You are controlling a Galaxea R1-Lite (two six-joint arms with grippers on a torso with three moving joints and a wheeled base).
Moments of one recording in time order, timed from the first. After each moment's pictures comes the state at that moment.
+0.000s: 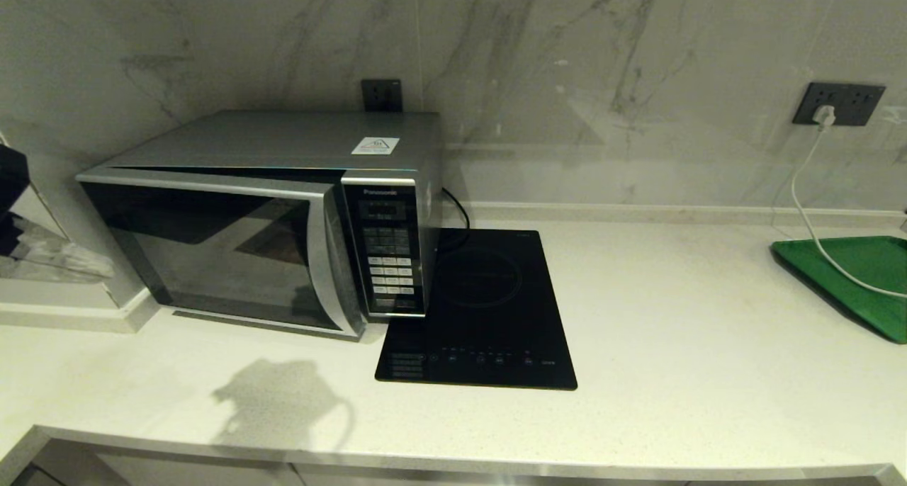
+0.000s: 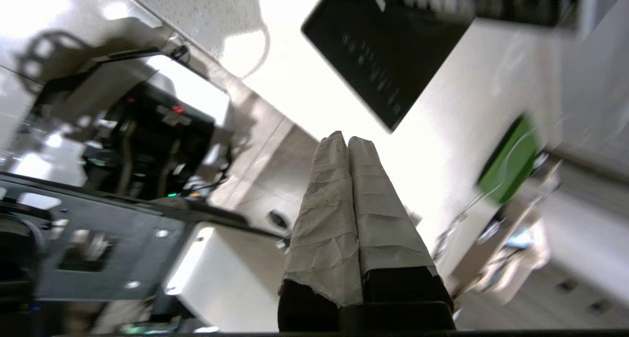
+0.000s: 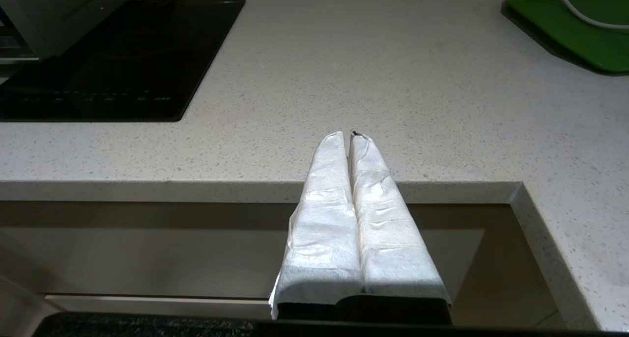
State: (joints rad) left arm 0.14 1.51 -1.86 1.33 -0.42 -0.74; right arm 0.00 0.00 -0.02 0.04 -0.04 0.08
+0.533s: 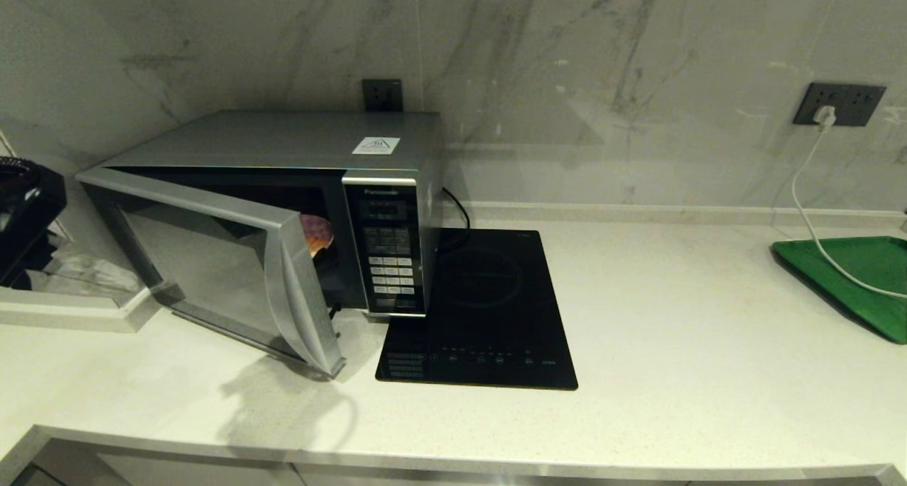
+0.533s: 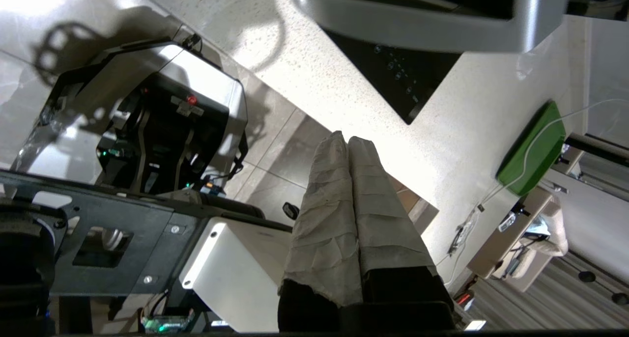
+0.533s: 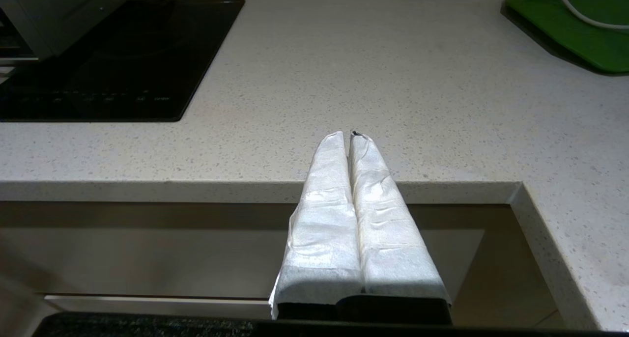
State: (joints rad) left arm 0.09 1.53 -1.80 1.28 -0.40 -0.74; right arm 0.00 0.00 -0.02 0.04 -0.03 0.08
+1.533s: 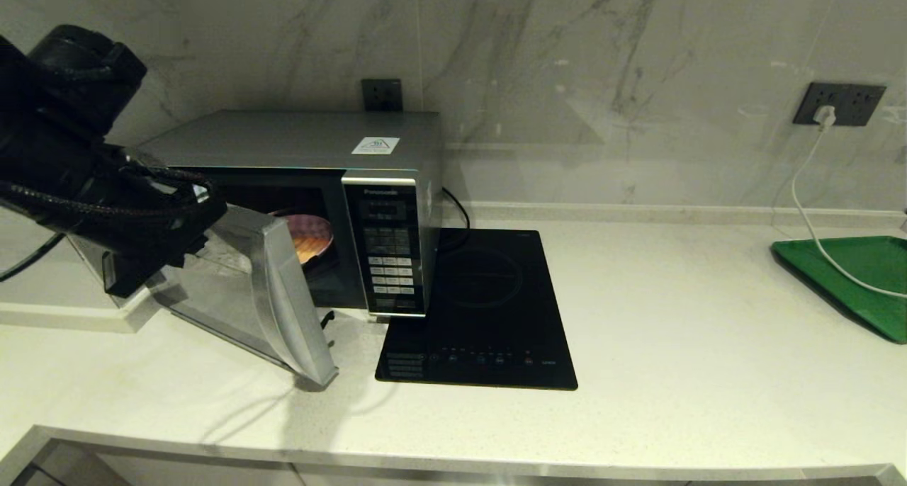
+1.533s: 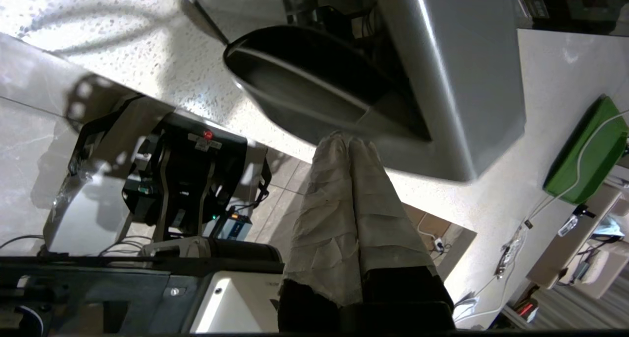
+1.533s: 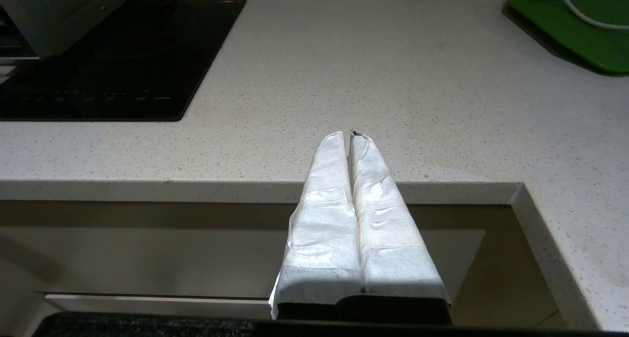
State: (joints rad) left arm -0.15 1.70 -1.79 1.06 -0.23 -0.81; right arm 0.00 0.00 -0.02 0.04 -0.03 0.08
